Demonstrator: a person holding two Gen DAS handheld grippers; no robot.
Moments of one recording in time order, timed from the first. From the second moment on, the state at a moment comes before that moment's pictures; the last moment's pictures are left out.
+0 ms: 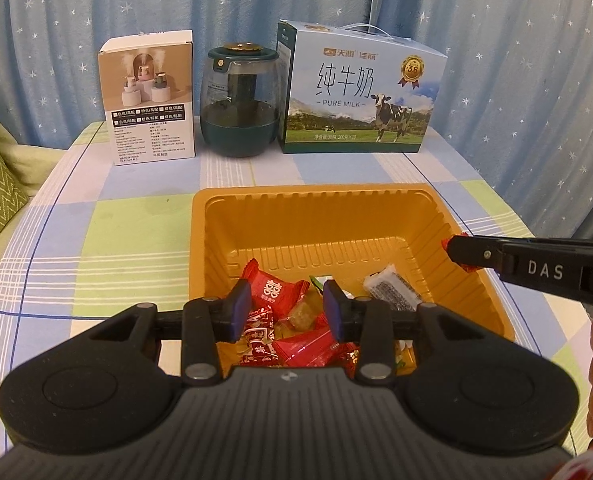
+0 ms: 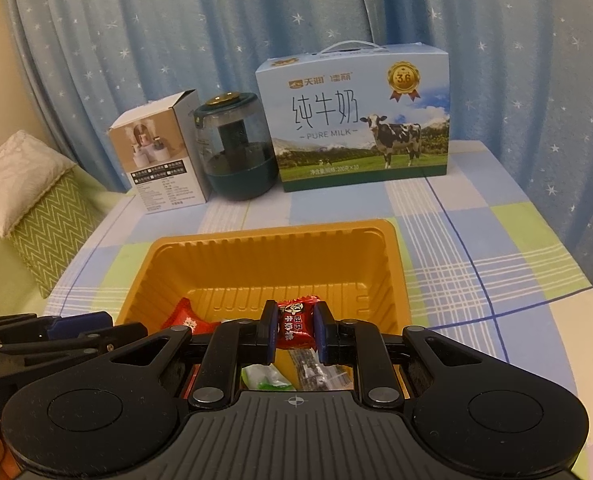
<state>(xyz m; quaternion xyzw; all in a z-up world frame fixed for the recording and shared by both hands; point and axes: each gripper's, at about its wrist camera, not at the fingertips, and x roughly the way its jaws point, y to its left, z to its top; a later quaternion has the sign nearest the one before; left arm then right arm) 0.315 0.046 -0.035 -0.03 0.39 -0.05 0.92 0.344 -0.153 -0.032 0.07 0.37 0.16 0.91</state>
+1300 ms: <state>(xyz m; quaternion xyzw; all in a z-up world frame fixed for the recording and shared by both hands) 0.307 0.048 -0.040 -0.02 0.38 -0.04 0.93 0.356 -0.172 -0.048 0.11 0.39 0.15 0.90</state>
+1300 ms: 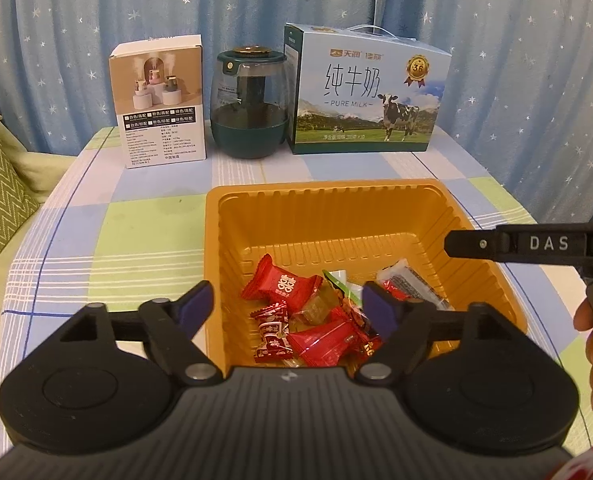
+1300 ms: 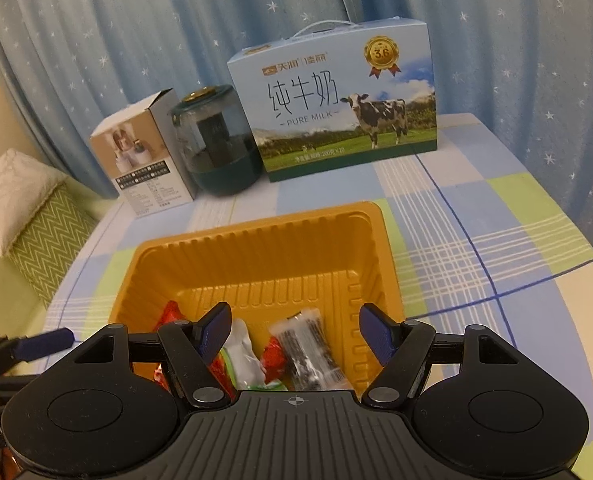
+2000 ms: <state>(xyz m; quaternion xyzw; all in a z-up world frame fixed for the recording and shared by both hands) 0.278 0.039 -0.026 0.00 0.37 -0.02 0.93 0.323 -0.192 -0.042 0.09 0.41 0.14 0.90</state>
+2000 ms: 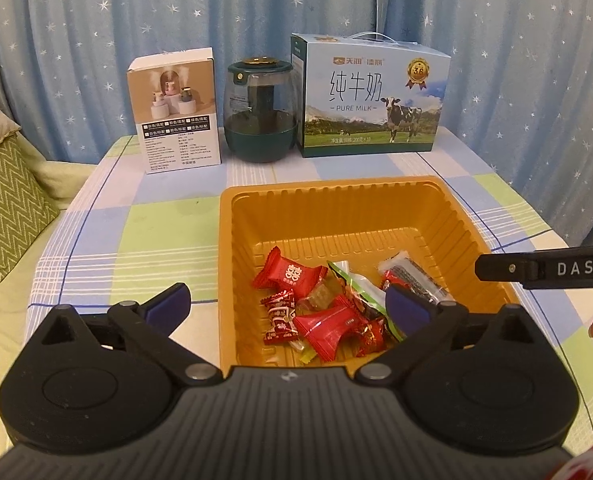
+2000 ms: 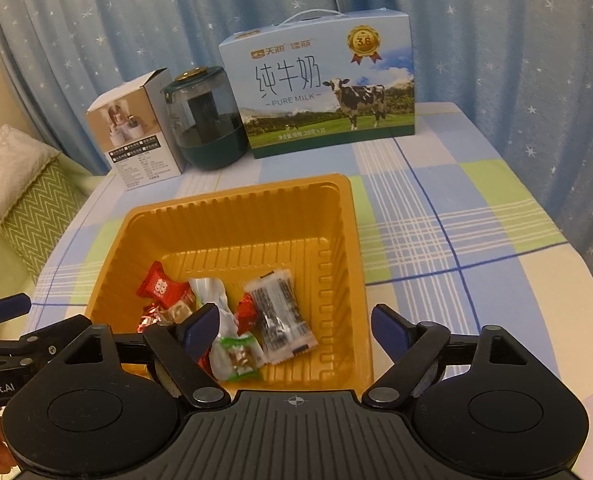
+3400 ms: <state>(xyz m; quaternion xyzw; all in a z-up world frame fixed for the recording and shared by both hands) 0.080 0.013 0.070 -0.04 0.34 0.04 0.94 0.121 -0.221 0.053 0.11 0.36 0.14 0.91</state>
